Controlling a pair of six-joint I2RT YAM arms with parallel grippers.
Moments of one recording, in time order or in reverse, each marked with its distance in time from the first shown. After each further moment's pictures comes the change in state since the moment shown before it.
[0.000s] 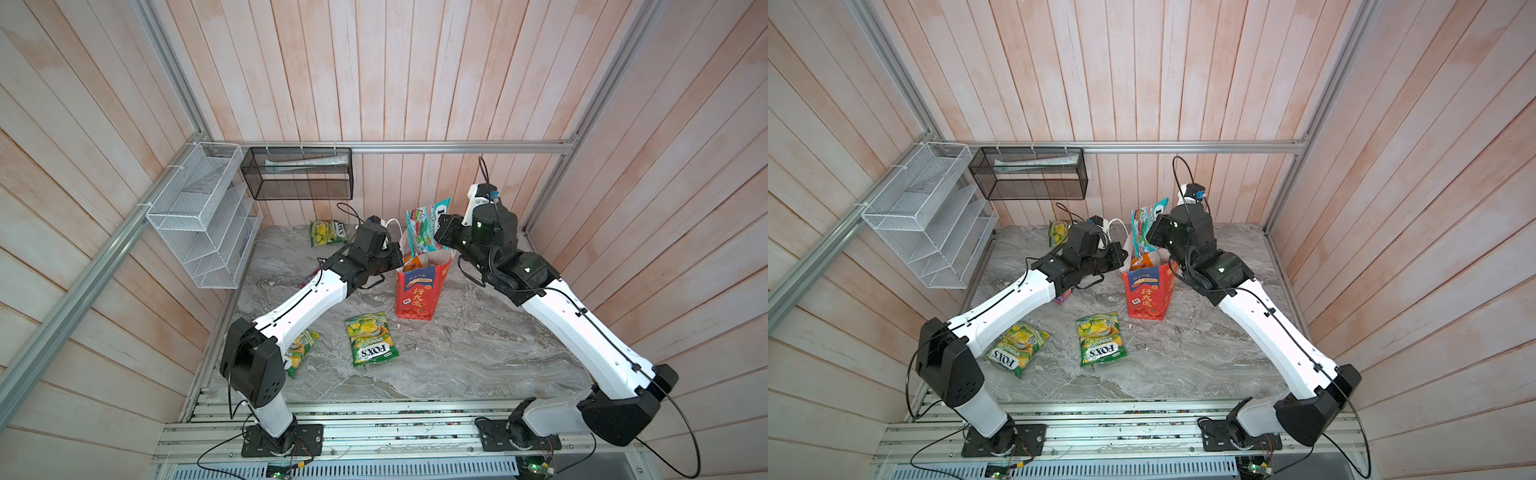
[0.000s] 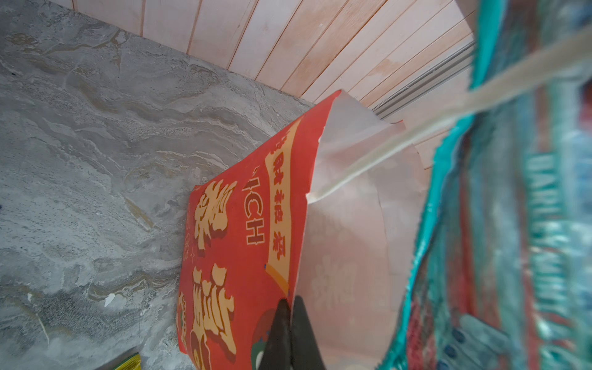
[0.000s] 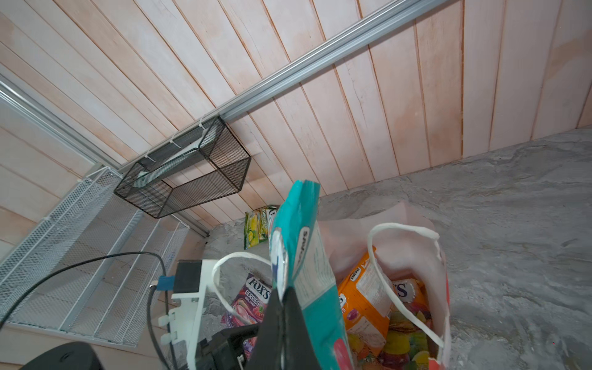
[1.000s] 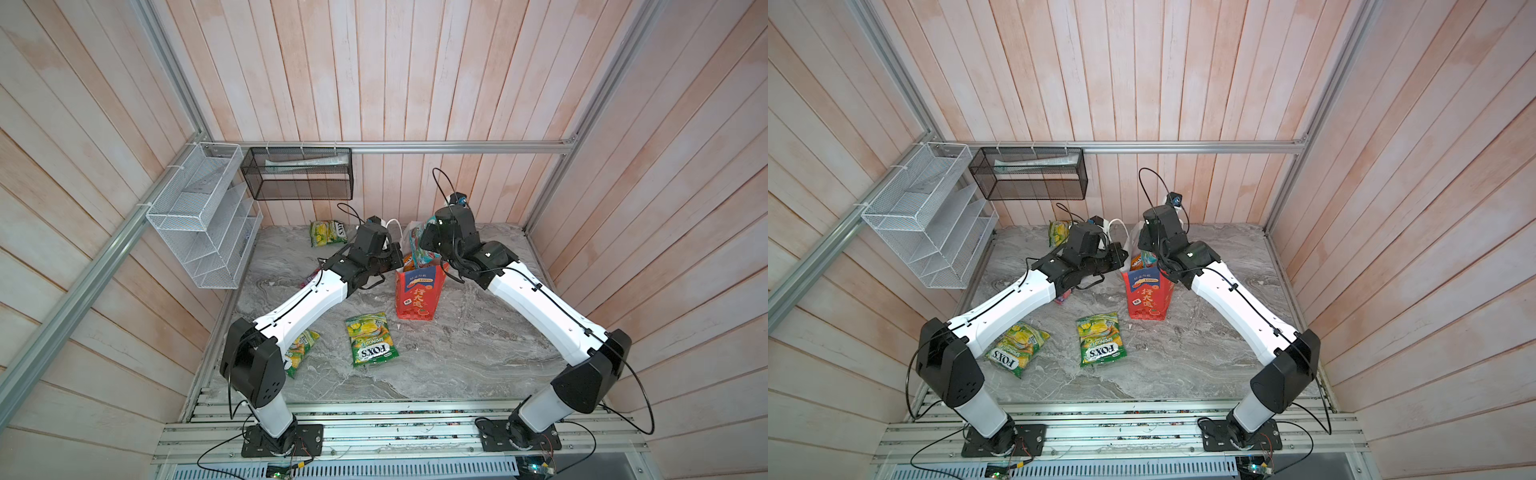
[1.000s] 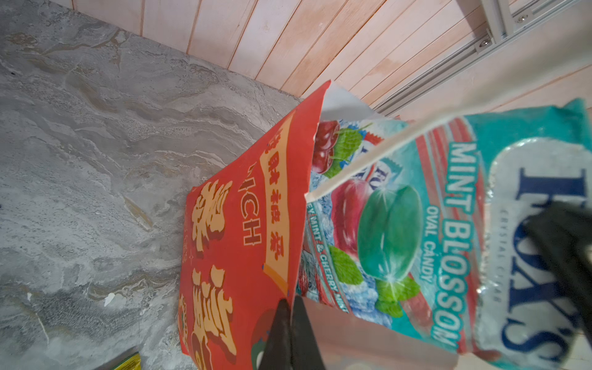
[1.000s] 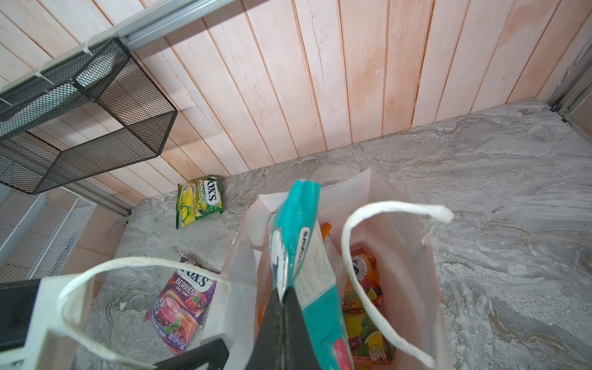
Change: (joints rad) left arm -0.003 0.000 0.000 0.000 -0.002 0.000; right arm 0.001 0.200 0.068 -0.098 0.080 -0.024
